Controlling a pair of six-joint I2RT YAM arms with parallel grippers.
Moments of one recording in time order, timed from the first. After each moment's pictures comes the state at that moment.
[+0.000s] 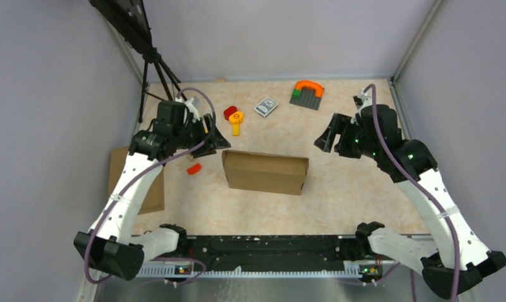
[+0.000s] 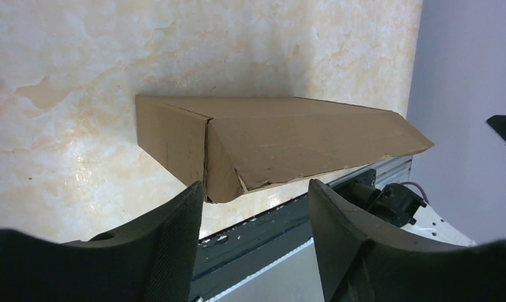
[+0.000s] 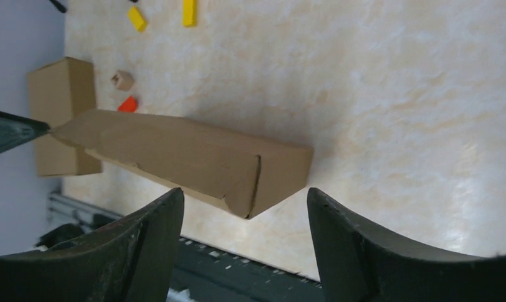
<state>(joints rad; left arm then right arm) -0.27 1.15 1.26 -0.87 0.39 -0.59 0.51 1.00 1.33 -0.96 0.02 0.52</state>
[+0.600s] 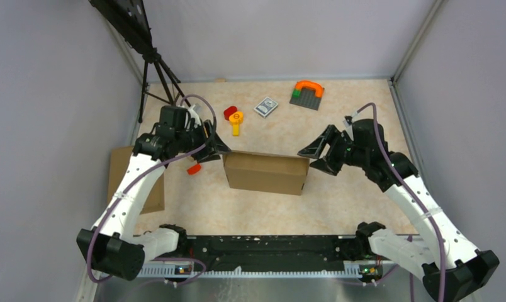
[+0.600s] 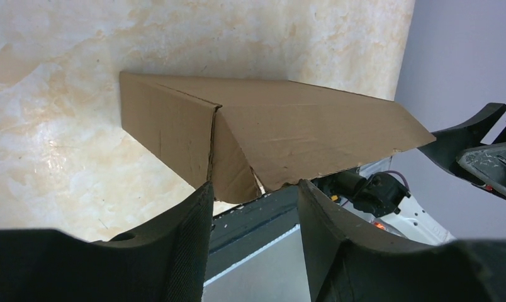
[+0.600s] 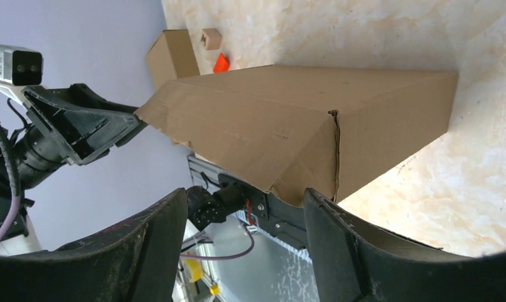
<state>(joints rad) -0.25 1.15 1.17 -0.85 0.47 -0.64 0.43 0.92 0.98 -0.68 -0.35 1.02</state>
